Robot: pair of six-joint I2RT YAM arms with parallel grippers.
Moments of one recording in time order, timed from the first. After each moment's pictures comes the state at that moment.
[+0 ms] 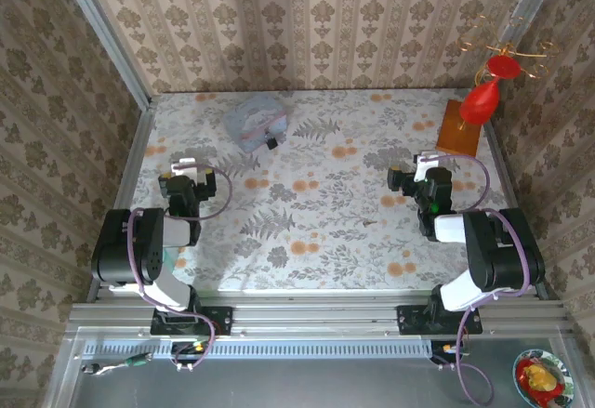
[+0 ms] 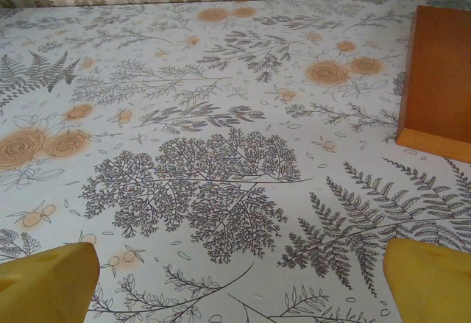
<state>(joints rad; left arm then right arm) -0.05 1.58 0.37 0.89 -0.21 0.10 0.00 1.53 0.40 0.75 0.02 0.03</state>
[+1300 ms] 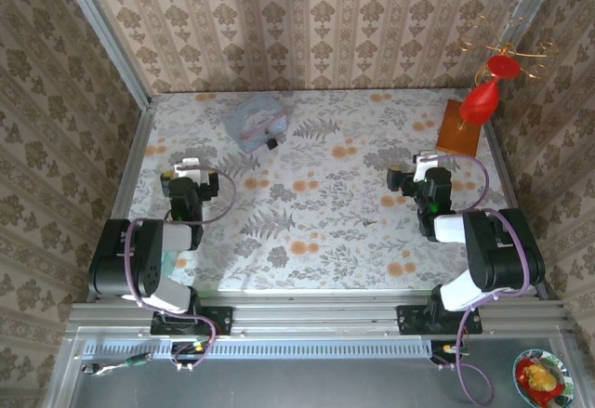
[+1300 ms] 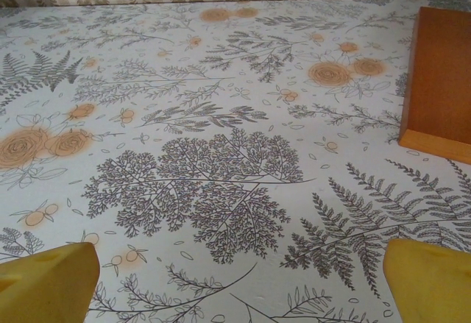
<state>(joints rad) -0.11 1.47 0.33 0.87 -0.26 0.12 0.02 1.53 0.40 0.75 0.02 0.02</state>
